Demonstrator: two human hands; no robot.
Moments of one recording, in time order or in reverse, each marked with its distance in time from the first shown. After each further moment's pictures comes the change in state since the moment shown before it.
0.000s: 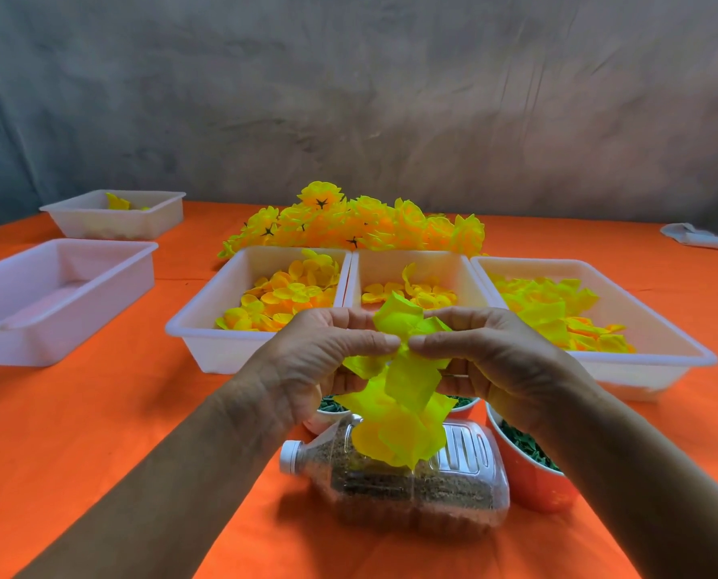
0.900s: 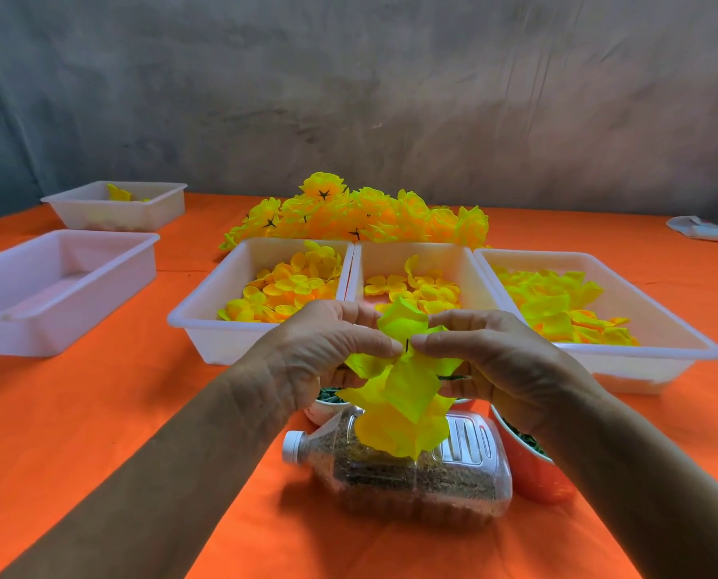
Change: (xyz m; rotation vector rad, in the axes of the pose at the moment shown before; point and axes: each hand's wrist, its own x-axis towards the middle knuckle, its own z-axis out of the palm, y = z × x) left_hand 0.006 0.001 -0.004 0.128 -0.018 -0.052; right_hand -0.002 0.006 0.004 -0.017 0.069 0.071
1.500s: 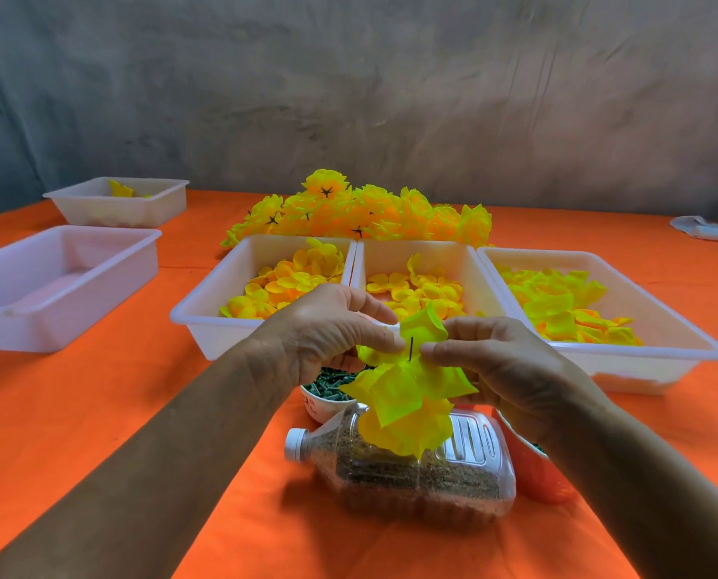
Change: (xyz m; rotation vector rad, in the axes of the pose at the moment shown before) left_hand 0.007 0.009 -0.003 0.172 0.011 0.028; right_hand -0.003 0.007 0.000 -0.049 -0.004 -0.012
